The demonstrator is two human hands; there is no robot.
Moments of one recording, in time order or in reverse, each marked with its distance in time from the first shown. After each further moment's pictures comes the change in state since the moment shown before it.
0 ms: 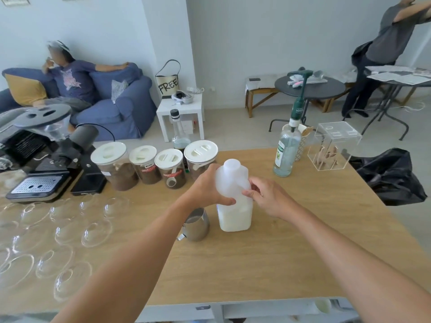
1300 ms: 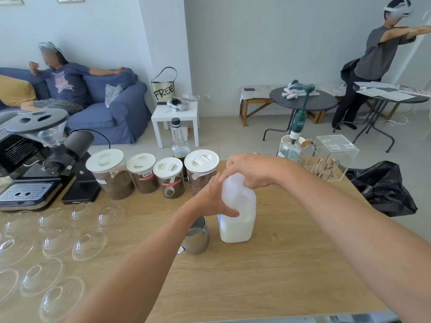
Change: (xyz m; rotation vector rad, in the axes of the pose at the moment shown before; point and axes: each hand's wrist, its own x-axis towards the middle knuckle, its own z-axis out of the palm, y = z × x) left_hand 0.011 0.000 -0.008 0.043 -0.105 0.145; right_hand 0.069 -0.108 -0.064 -0.683 -0.490 -0.114
